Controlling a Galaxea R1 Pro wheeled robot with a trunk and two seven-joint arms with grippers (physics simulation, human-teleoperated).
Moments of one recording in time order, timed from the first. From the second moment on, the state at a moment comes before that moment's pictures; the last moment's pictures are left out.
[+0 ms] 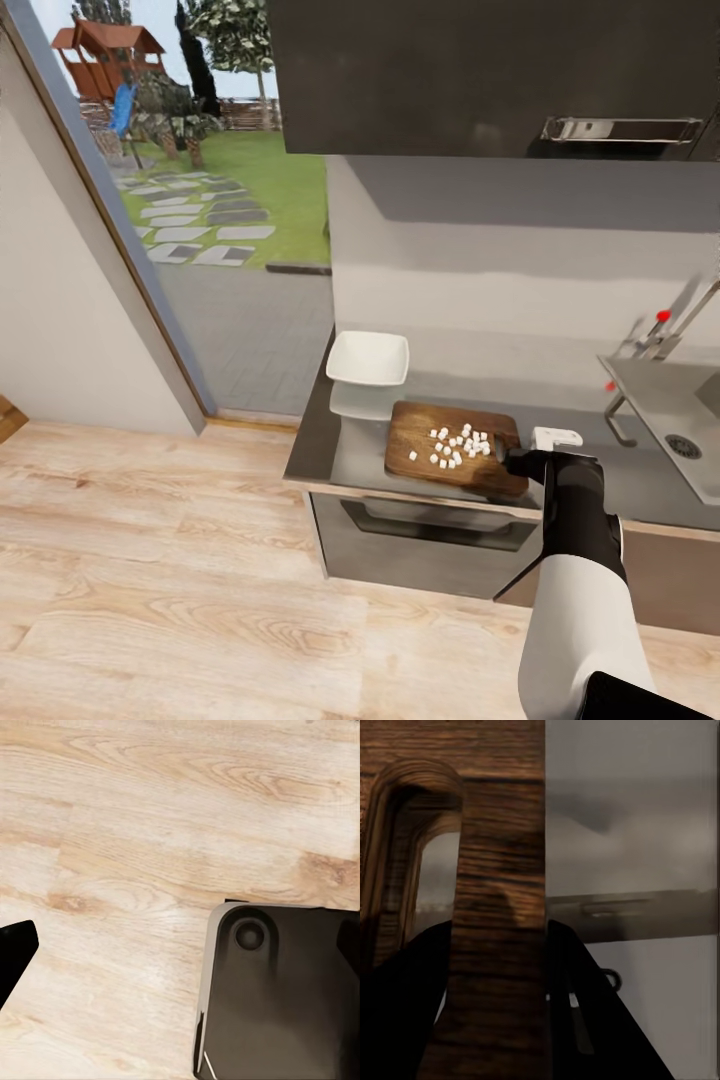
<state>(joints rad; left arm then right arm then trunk) 0.26 0.12 -0.35 -0.51 0.37 -0.69 0.23 -0.81 0.17 -0.65 -1.18 0.76 0.69 0.40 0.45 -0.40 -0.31</state>
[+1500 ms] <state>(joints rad) 0.26 0.12 -0.35 -0.51 0.37 -0.69 0.23 -0.81 0.17 -0.65 -1.18 0.76 0.70 0.40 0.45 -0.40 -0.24</state>
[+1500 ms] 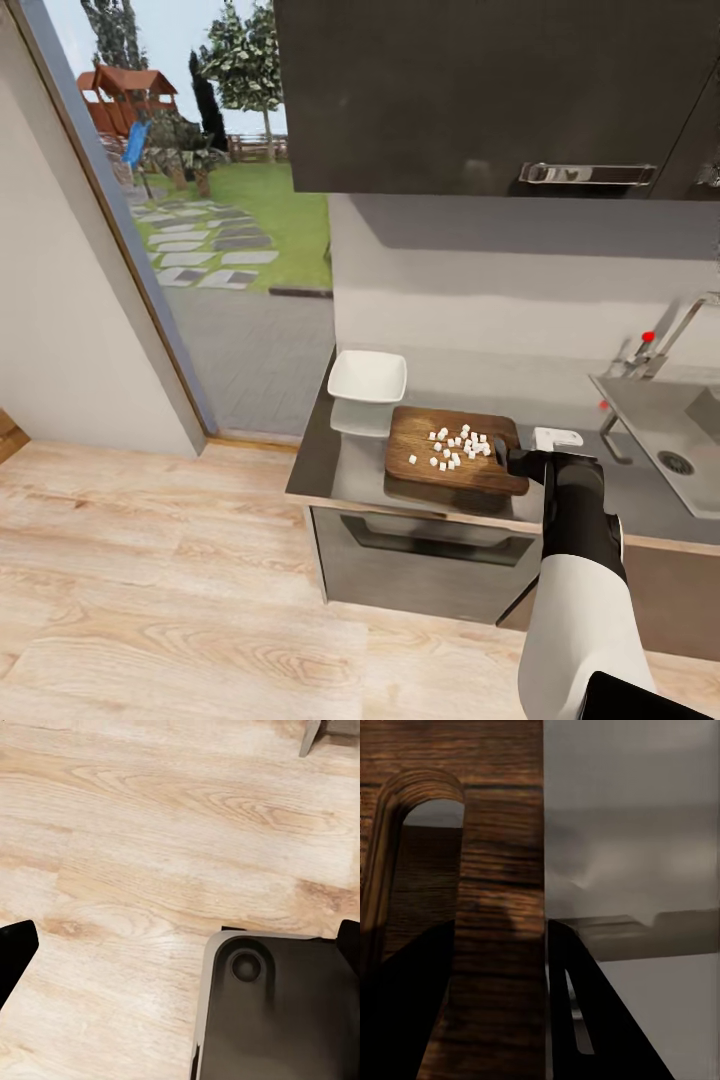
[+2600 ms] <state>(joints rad) 0.26 0.12 -0.35 -0.50 0.37 -0.69 0.23 -0.81 0.17 -0.65 -1.18 0.76 0.70 0.40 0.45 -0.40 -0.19</state>
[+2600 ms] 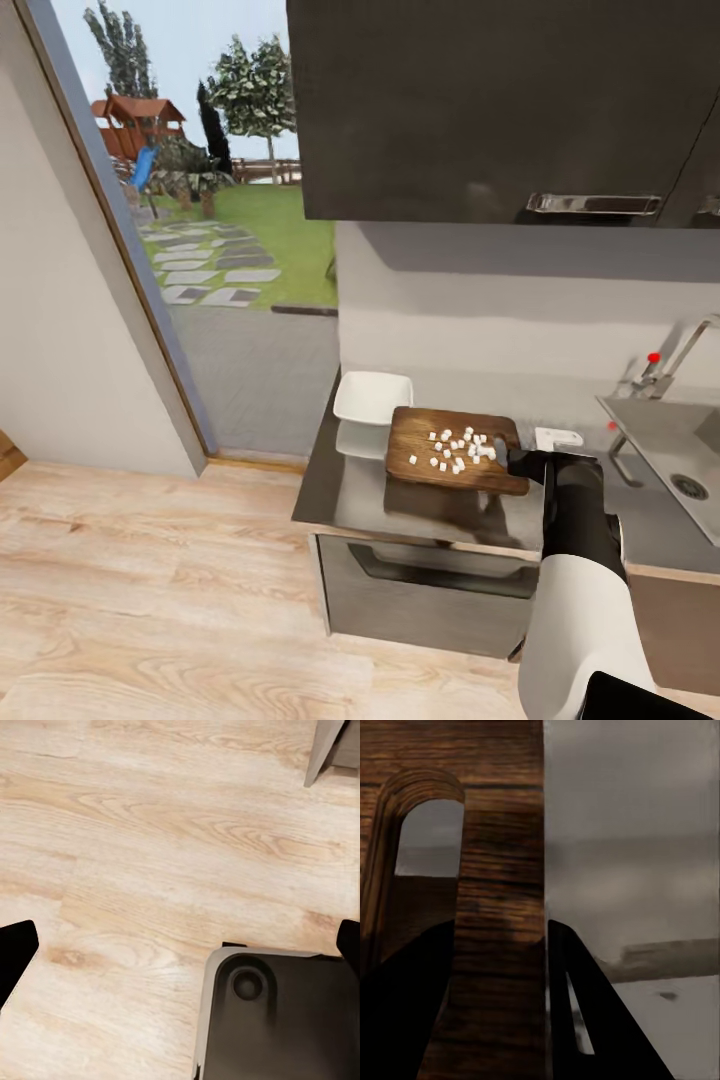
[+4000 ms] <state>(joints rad) 0.26 0.12 -0.35 -0.50 0.37 -0.69 0.23 -0.81 0.17 -0.65 -1.18 0.76 0.74 0.40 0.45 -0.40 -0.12</state>
